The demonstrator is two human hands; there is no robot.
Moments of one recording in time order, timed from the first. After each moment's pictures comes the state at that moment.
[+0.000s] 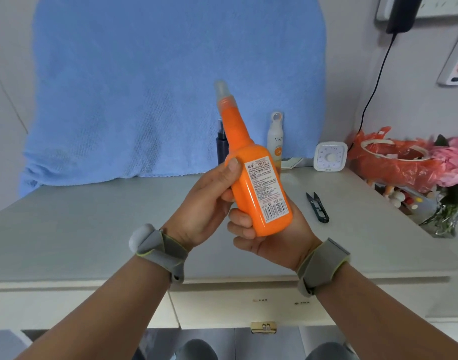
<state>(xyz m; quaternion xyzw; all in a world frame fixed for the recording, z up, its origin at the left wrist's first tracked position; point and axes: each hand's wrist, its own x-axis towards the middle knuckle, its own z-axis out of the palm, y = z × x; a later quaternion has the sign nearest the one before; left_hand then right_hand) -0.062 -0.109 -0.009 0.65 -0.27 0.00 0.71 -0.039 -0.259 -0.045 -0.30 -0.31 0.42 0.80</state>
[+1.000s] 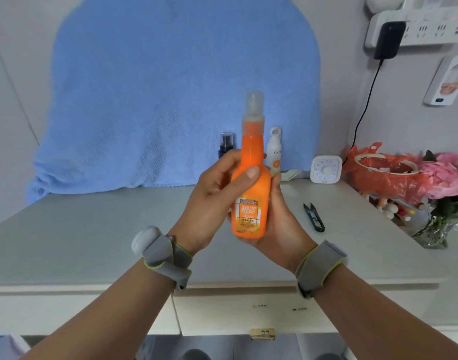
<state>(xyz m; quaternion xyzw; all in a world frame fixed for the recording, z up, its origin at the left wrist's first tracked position) -0.087 -0.119 0.016 0.69 -0.28 0.13 0.66 -0.042 -0.250 -0.037 -0.43 -0.22 0.24 0.84</state>
